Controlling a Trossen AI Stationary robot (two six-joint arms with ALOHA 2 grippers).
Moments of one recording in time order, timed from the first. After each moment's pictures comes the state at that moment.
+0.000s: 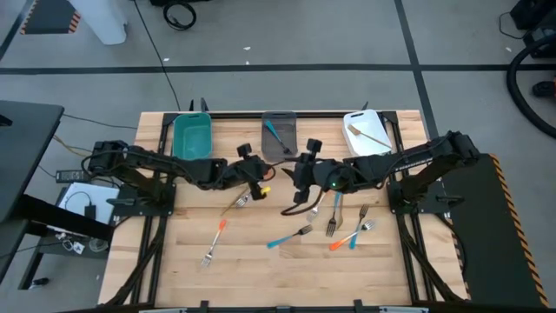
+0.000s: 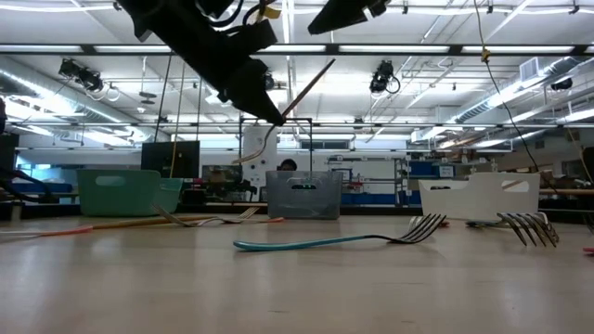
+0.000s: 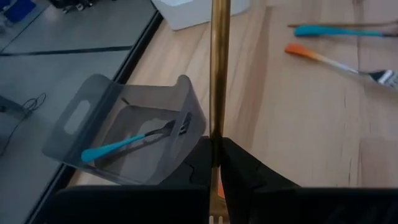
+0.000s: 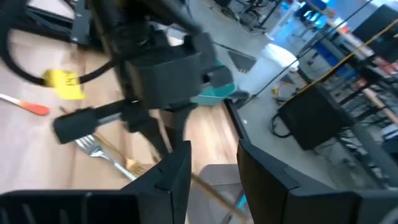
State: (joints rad) left arm -0.01 1.51 0.89 0.00 -0.51 0.05; right arm 0.19 1.47 1.18 -0.18 0.64 -0.22
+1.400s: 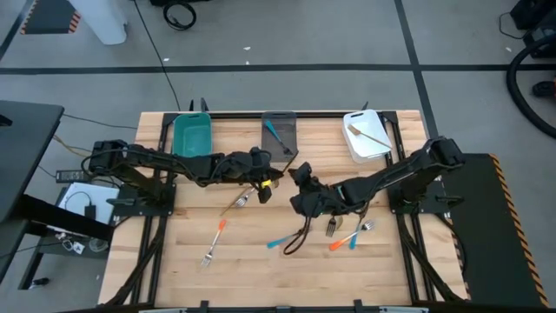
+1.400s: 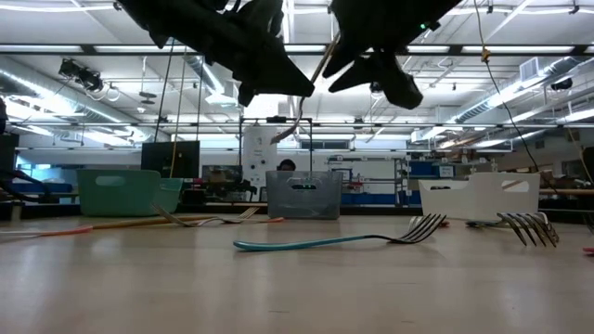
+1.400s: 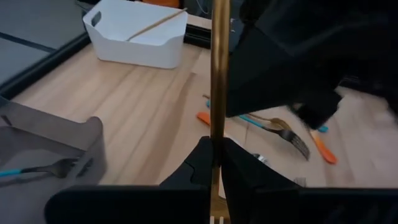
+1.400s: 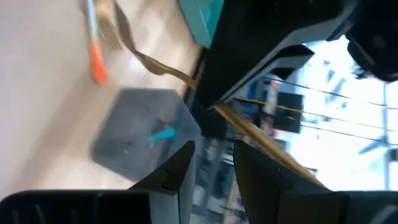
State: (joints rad) left arm 0.03 1.51 0.89 0.22 -0.15 -0.25; right arm 0.29 1.64 1.07 -0.11 1.01 -1.04
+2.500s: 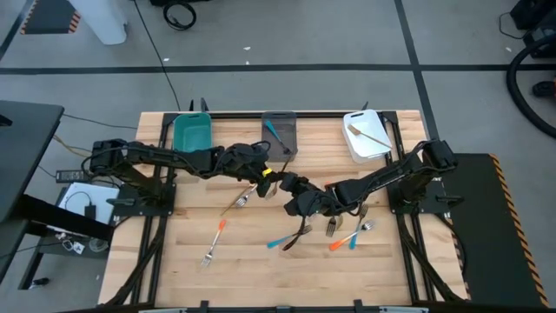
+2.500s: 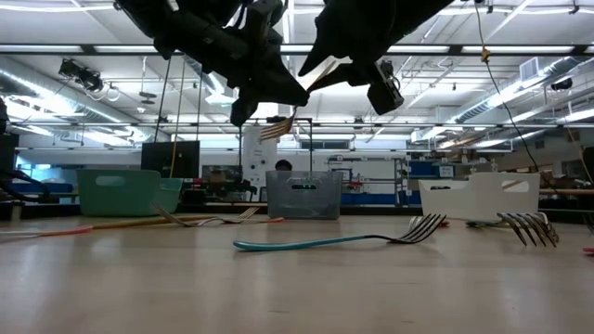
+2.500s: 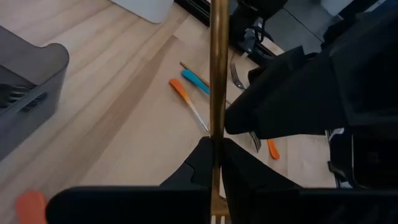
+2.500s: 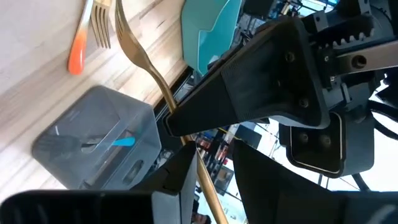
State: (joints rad) left arm 0.09 1.51 0.88 0.16 0.09 -0.56; right arm 0.26 1.70 1.07 0.11 0.94 -1.50
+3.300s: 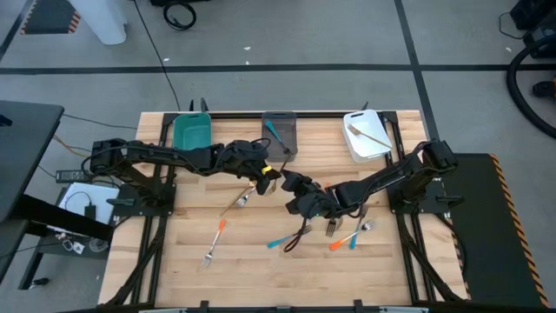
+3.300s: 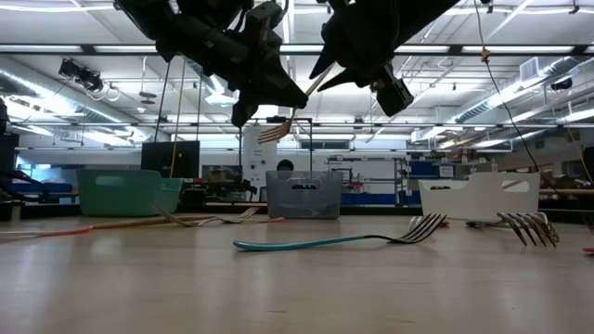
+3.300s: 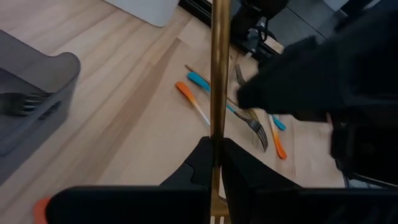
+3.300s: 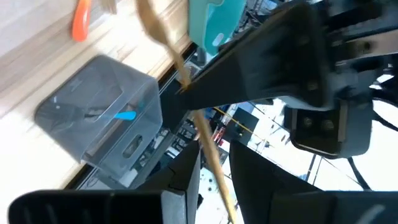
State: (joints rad) left arm 0.13 1.51 0.88 0.15 0.11 -0.51; right arm 0.28 1.70 1.07 0.05 1.06 -1.51
